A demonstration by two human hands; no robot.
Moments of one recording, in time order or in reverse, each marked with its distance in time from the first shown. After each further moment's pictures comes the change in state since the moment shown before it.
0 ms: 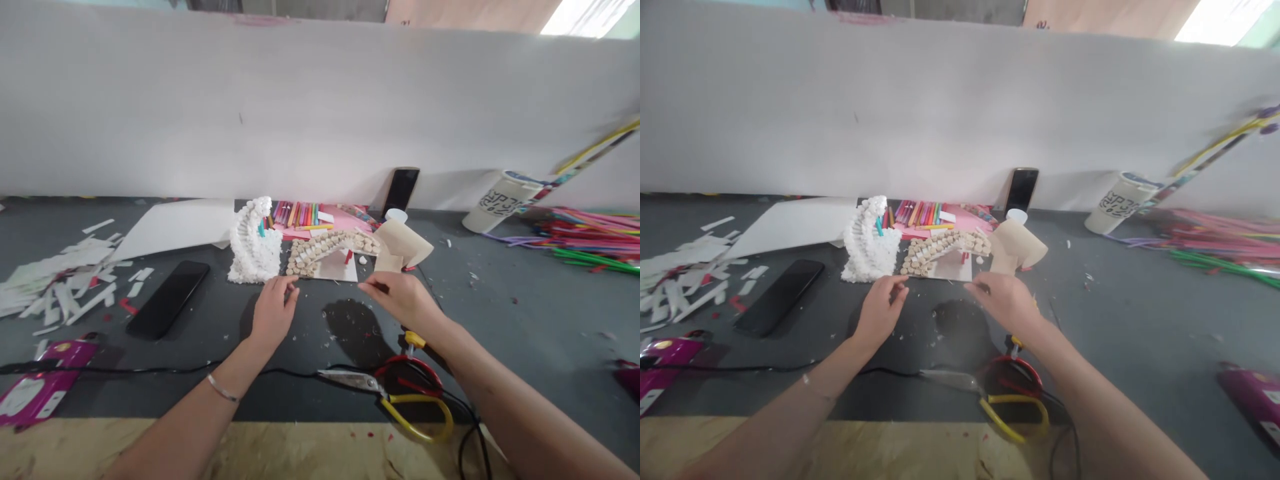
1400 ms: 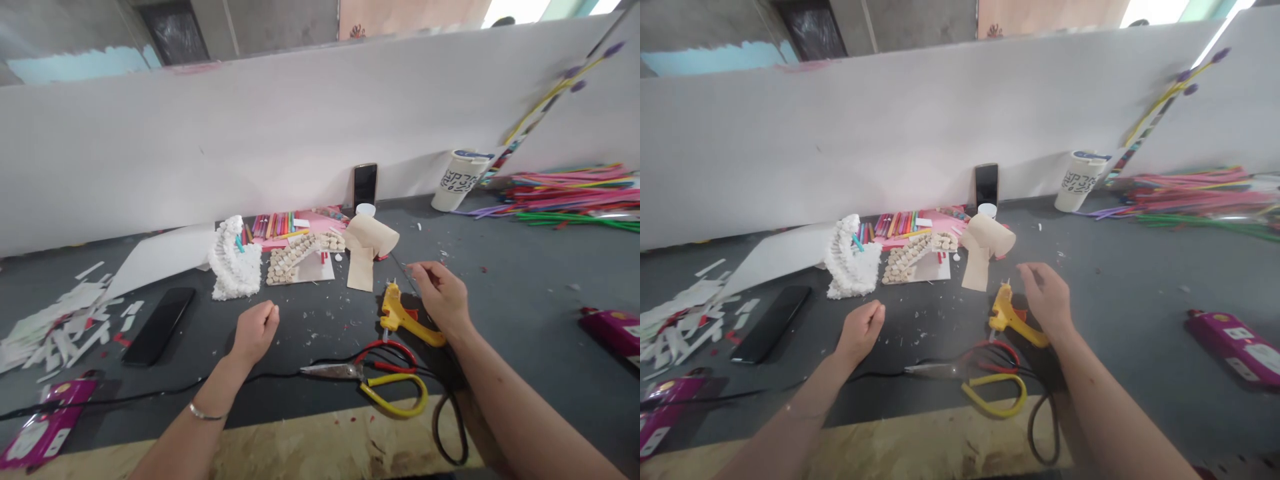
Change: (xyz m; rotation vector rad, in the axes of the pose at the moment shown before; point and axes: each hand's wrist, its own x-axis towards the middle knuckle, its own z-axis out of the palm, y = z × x) left_hand -0.006 0.017 -0.022 0.170 -0.119 0.216; right_hand -0.064 0.088 -0.013 0.220 0.671 0.393
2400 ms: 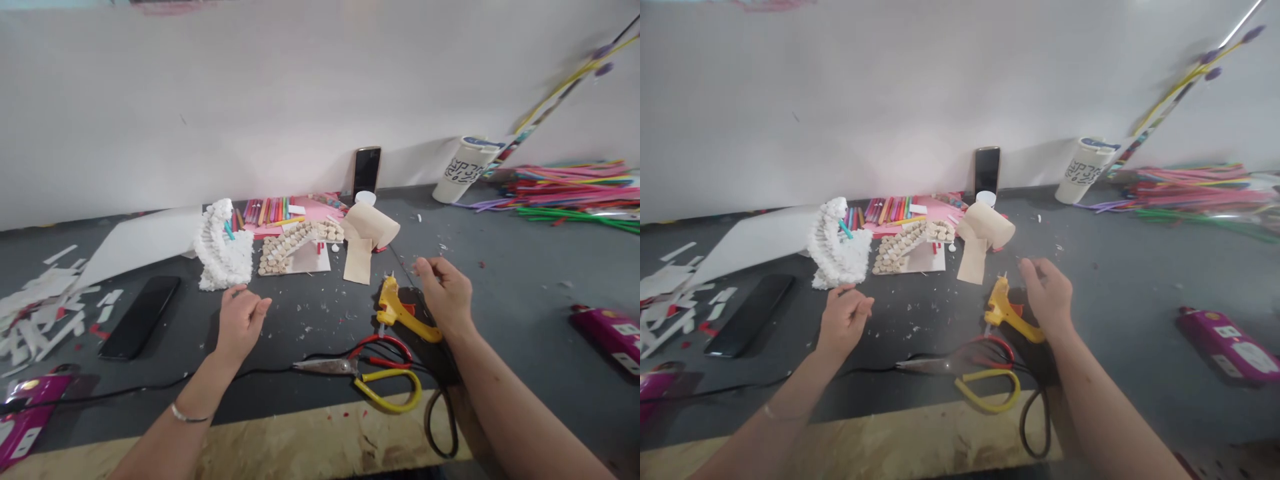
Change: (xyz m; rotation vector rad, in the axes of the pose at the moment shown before) left_hand 0.004 -0.005 0.000 -0.020 0.100 0.043; right_hand 0.000 -0.004 -0.005 -0.056 0.046 0.053
